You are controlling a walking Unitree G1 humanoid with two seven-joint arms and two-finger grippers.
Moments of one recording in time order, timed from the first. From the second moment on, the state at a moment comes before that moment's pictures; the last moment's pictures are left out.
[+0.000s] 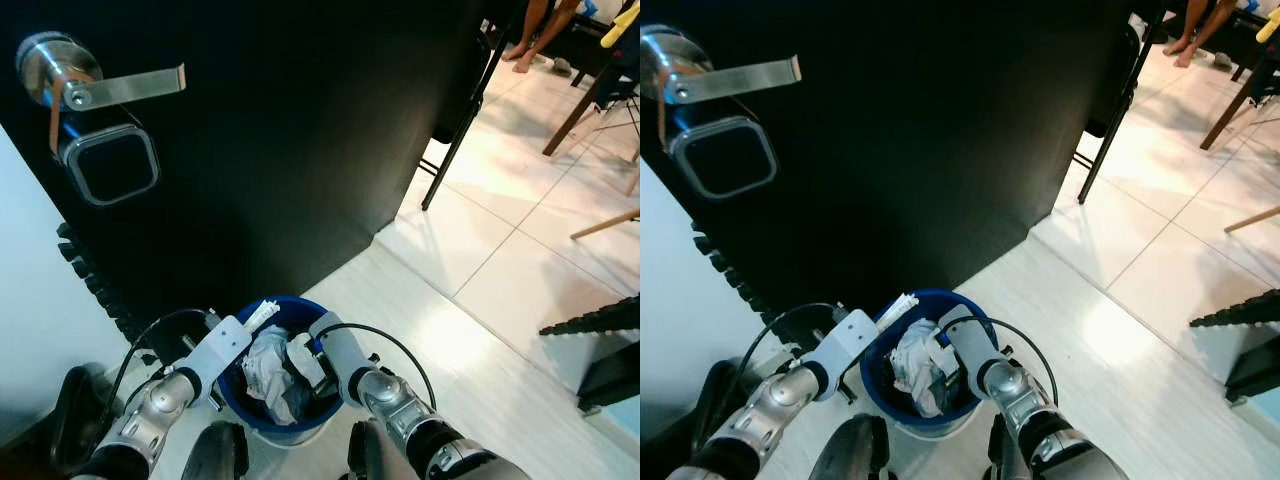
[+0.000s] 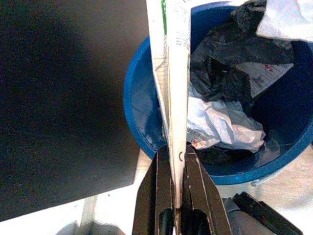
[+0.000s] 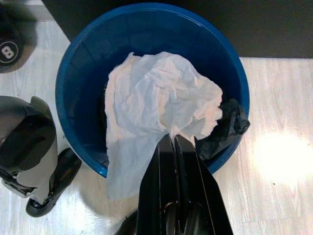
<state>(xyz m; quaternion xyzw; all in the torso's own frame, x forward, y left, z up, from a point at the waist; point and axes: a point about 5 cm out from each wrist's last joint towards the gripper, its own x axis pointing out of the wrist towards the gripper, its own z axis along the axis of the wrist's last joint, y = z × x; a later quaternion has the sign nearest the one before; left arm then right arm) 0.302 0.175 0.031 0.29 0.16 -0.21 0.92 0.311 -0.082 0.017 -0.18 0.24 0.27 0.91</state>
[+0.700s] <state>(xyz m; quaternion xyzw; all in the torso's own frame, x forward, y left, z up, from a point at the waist) 0.308 0.166 0.026 0.27 0.17 -0.20 0.93 0.316 -0.075 0.023 -0.18 0.23 0.27 0.92</state>
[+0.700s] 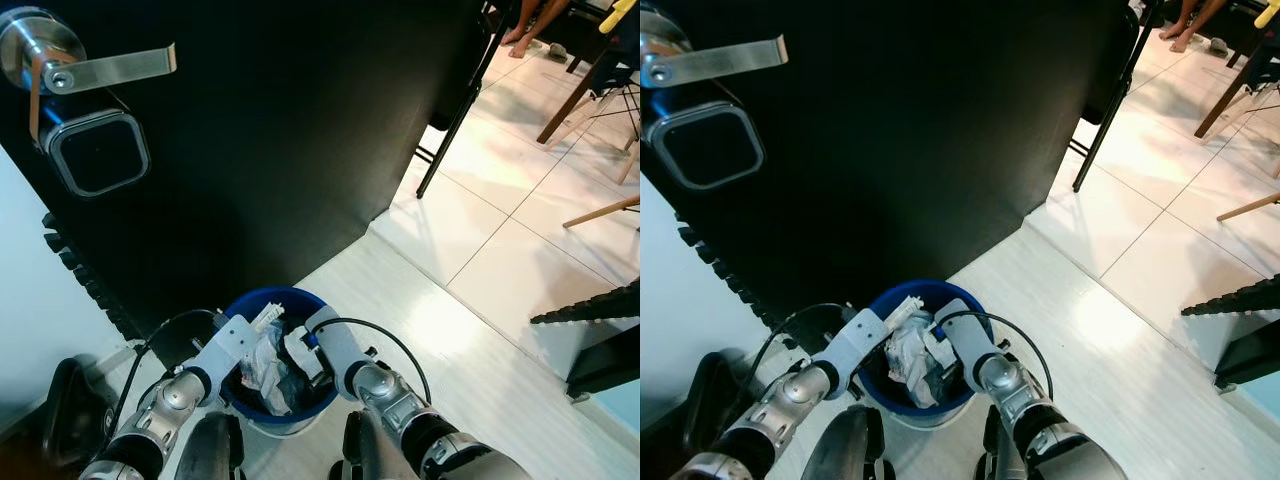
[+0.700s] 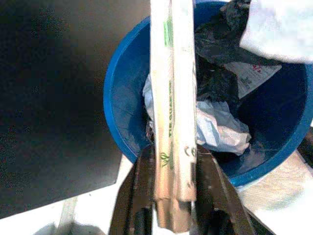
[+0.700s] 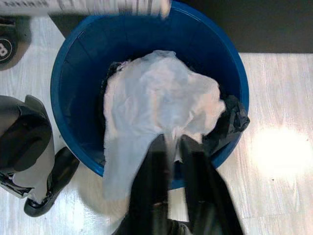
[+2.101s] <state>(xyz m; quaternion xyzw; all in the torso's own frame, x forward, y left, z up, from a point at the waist) 0.298 0.161 0.039 0.15 0.13 -0.10 0.97 0.296 -0.121 0.011 -0.01 0.18 0.12 0.98</state>
